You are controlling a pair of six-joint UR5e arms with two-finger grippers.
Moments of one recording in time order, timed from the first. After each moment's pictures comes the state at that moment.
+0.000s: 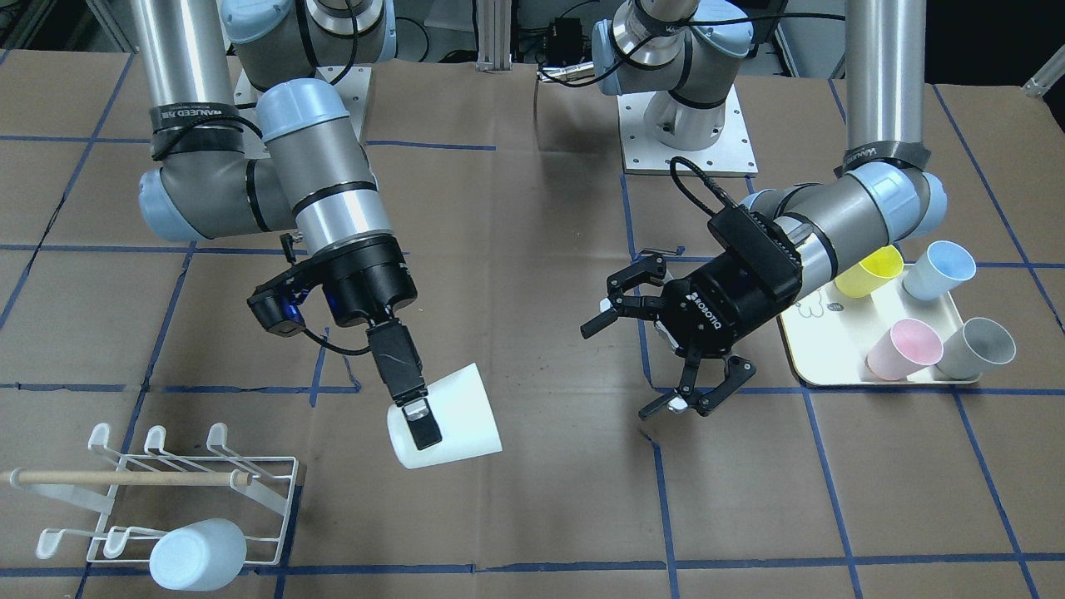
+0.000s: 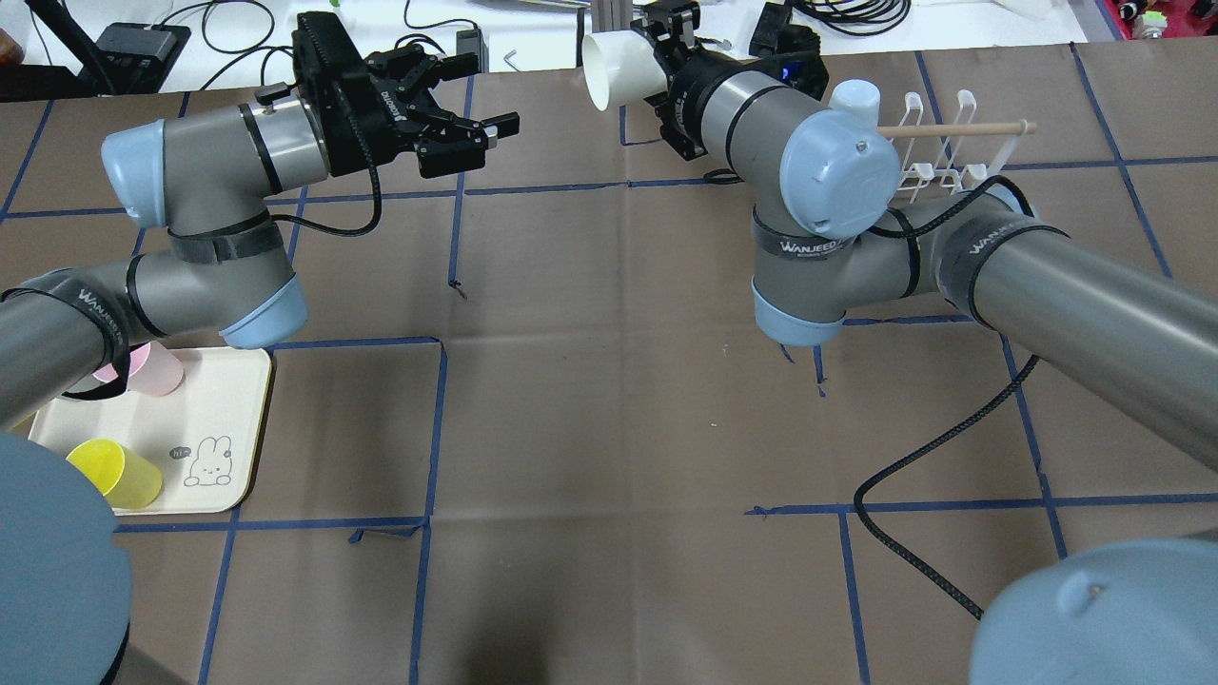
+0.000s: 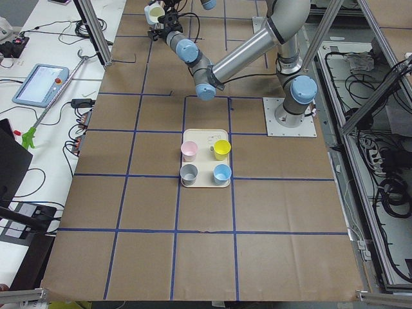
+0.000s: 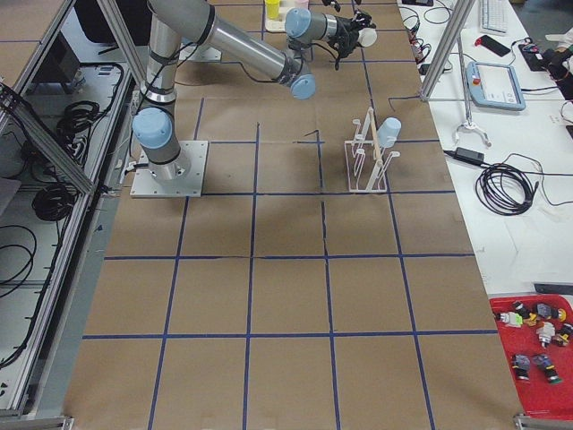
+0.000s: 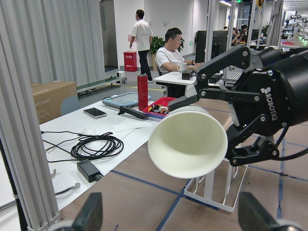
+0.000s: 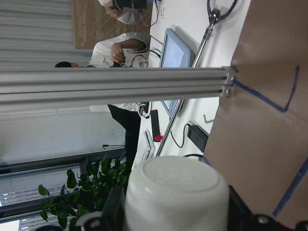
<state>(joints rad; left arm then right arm) -1.38 -1.97 -1.89 0.06 0.40 0.60 1.72 -1.16 1.82 -3.40 -1.32 1.47</state>
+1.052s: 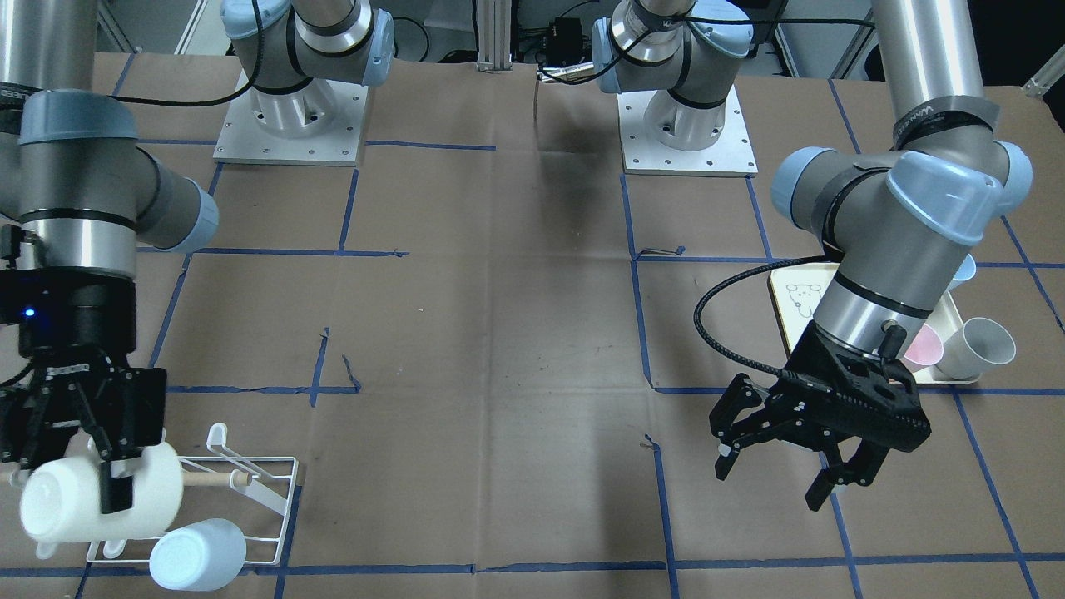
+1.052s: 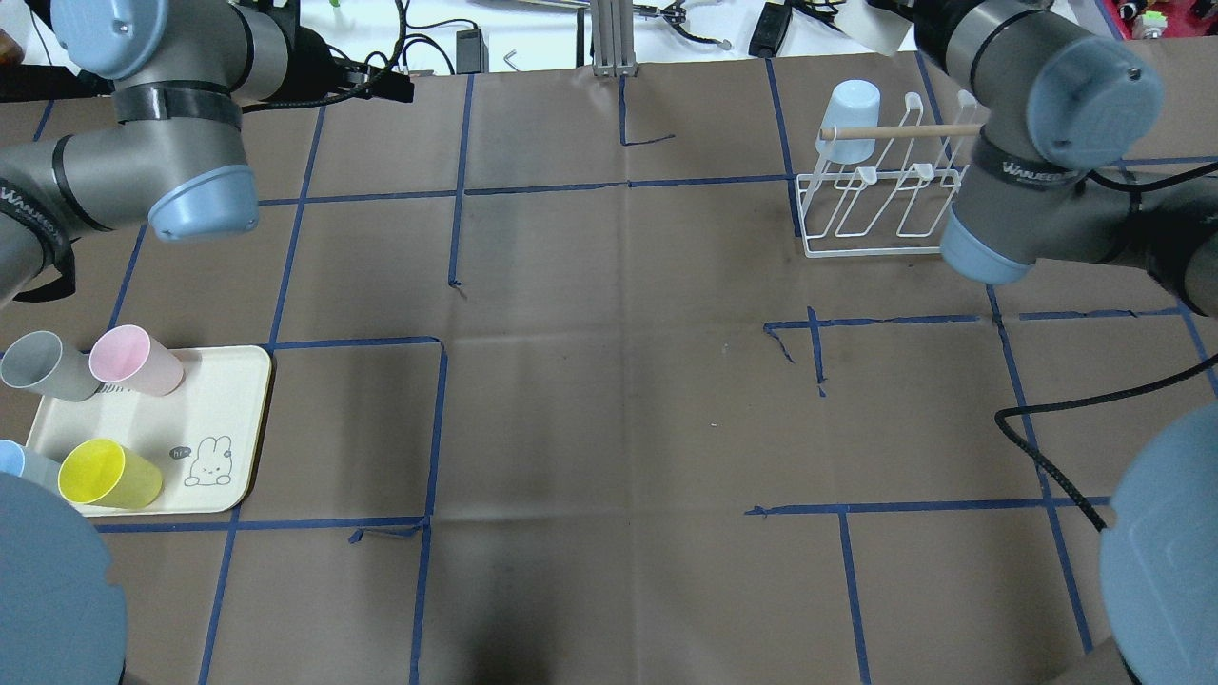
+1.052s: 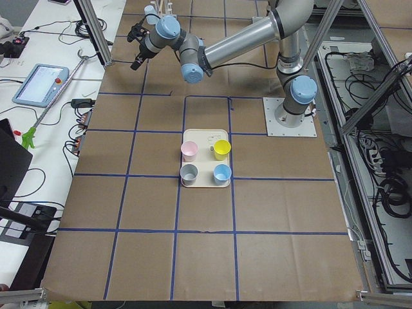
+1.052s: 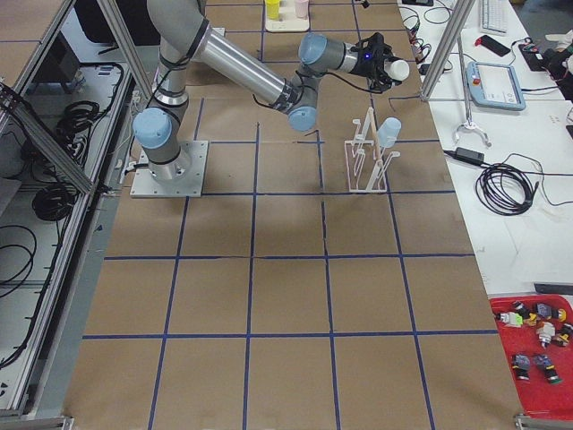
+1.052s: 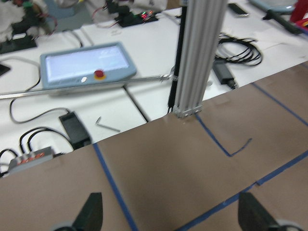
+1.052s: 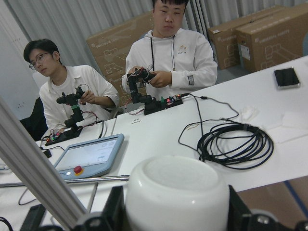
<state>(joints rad) -1.43 -1.91 -1.64 -0.69 1.33 0.32 1.35 -1.19 1.82 -3.39 -1.24 0.14</state>
